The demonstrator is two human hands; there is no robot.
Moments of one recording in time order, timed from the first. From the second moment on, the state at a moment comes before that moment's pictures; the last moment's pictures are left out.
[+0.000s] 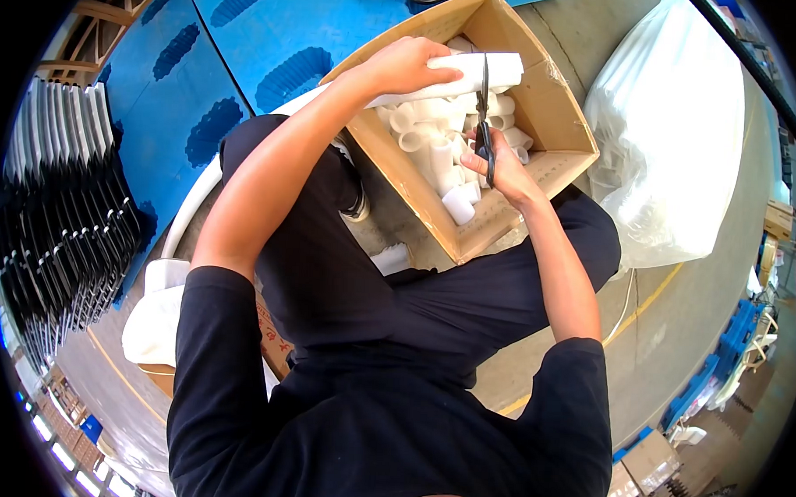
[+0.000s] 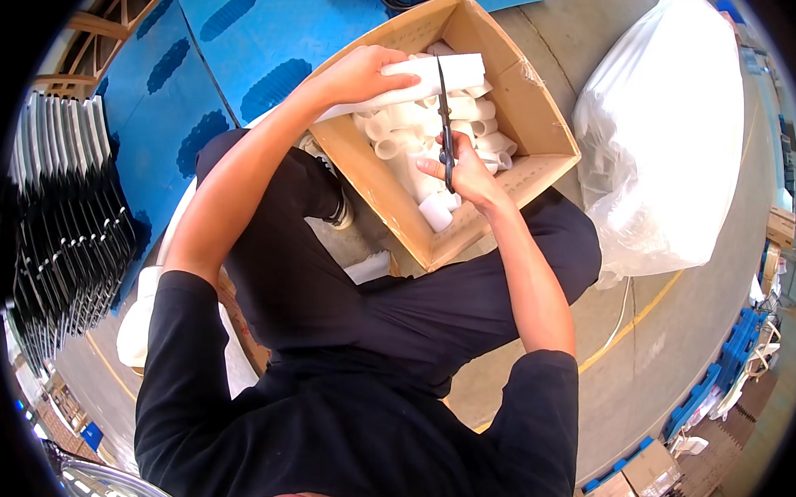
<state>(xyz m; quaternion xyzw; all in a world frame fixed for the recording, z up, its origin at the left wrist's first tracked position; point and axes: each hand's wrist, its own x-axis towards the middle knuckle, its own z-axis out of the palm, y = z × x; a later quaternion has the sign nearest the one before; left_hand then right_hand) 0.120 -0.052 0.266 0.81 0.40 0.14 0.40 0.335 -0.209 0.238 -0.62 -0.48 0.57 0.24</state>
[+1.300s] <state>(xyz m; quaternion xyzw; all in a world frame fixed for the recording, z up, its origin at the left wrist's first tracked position) 0.125 -0.104 0.252 0.91 0.25 0.04 0.31 0.333 -0.193 0.222 -0.57 -0.29 0.58 0.49</state>
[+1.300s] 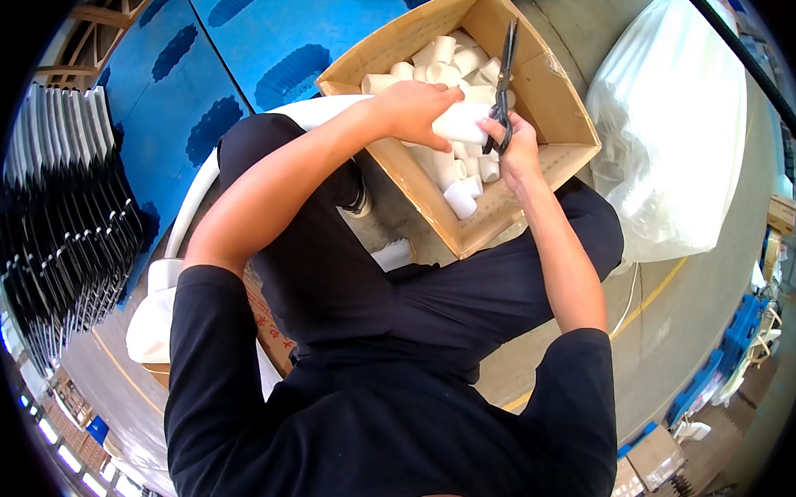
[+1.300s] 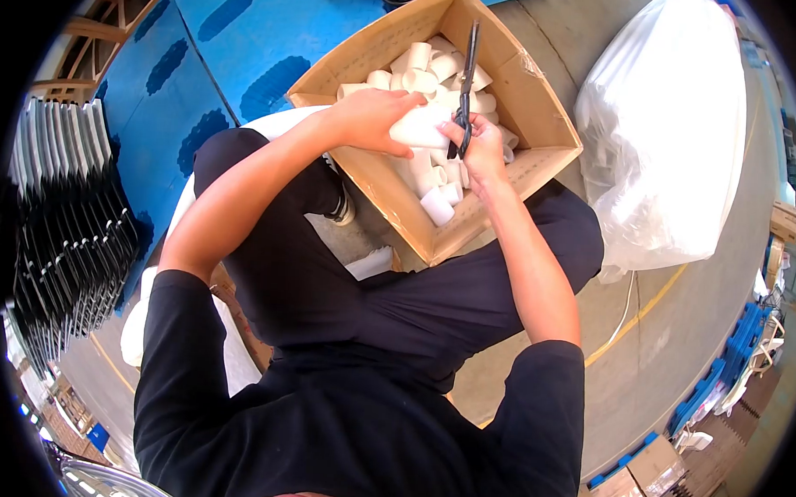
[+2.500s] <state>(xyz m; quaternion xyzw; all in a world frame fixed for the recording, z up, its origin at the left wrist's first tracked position) 0.108 -0.078 0.277 0.86 0.34 0.16 0.33 0.343 -0.124 0.247 -0.60 -0.23 0.45 0.63</state>
